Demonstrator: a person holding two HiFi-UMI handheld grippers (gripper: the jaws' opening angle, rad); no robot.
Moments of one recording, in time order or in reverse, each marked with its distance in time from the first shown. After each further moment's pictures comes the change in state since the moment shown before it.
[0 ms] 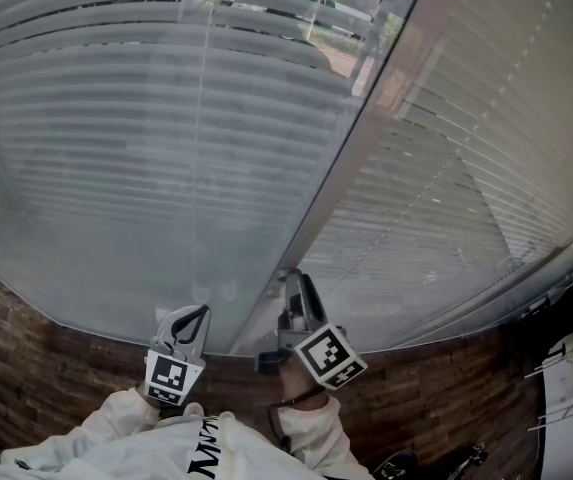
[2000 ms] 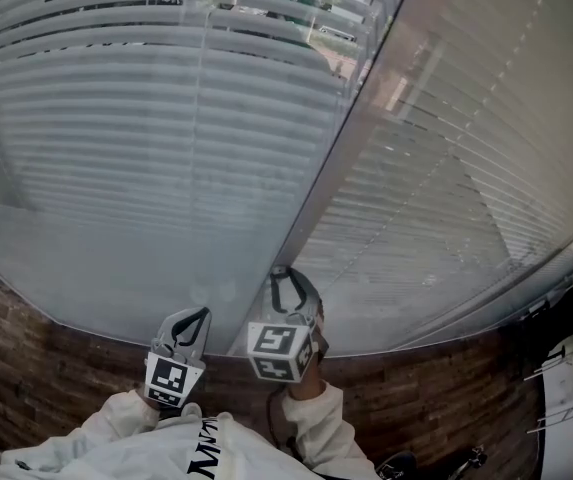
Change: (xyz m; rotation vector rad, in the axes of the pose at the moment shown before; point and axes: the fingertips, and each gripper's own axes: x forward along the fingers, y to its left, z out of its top) left arm -0.005 -0.011 0.002 -0.001 -0.007 0.004; right arm 0.016 0.002 -0.045 -1.279 0.320 -0.203
